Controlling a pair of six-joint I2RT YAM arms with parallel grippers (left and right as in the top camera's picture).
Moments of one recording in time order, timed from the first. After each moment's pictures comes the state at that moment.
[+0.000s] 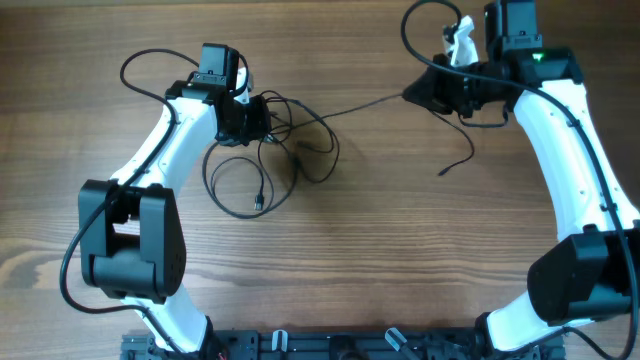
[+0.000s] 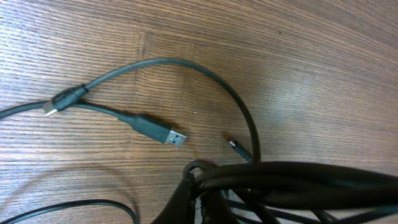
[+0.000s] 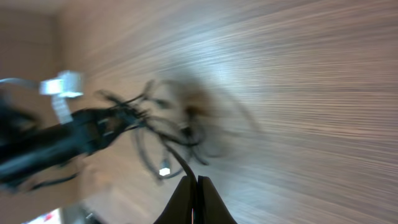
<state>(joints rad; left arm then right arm) -0.15 1.89 1.36 -0.71 0.26 -0.40 0.08 1.75 1.59 -0.97 -0.58 0.39</state>
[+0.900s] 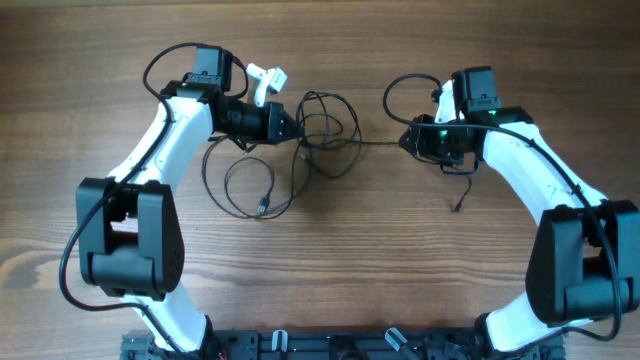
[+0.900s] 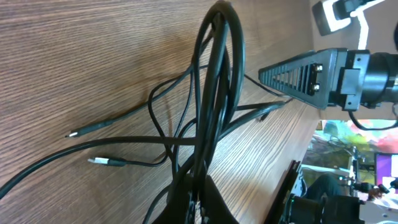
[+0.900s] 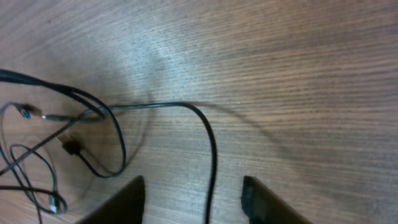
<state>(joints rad) -0.12 1.90 1.36 -0.73 0.88 0.03 0.12 1.75 1.13 -0.59 -0.37 0.38</state>
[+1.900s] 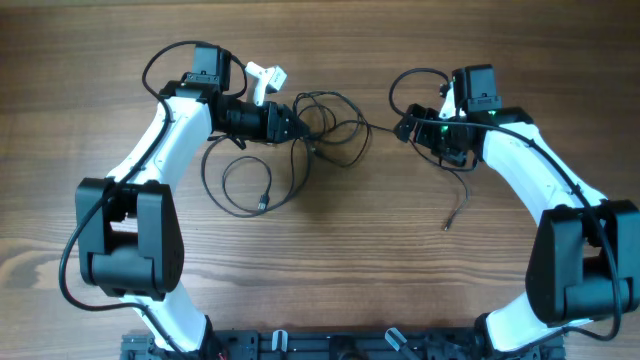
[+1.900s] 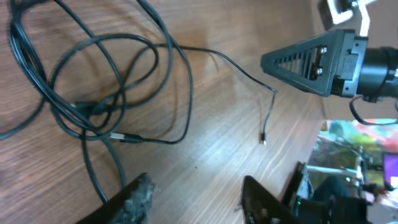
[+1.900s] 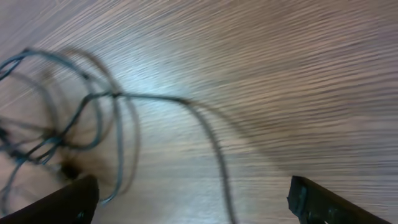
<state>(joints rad) -0.12 1.90 1.36 -0.71 0.87 0.03 0.12 1.75 1.13 -0.54 -0.23 0.49</state>
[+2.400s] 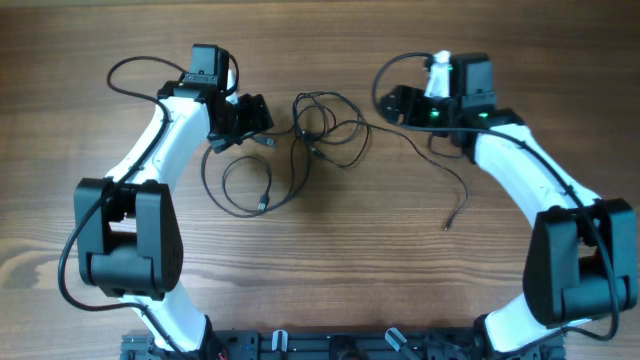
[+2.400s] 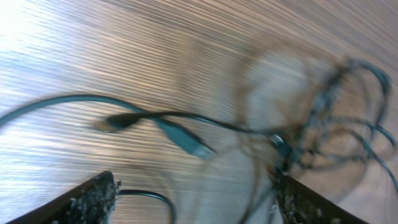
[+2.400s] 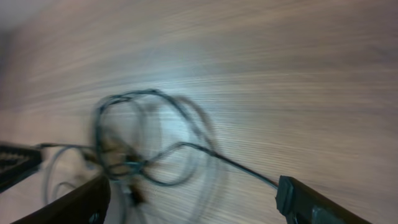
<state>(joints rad) -0.11 1.90 1.36 -0.71 0.20 -0.51 0.18 1.75 1.12 -0.20 -0.39 0.37</state>
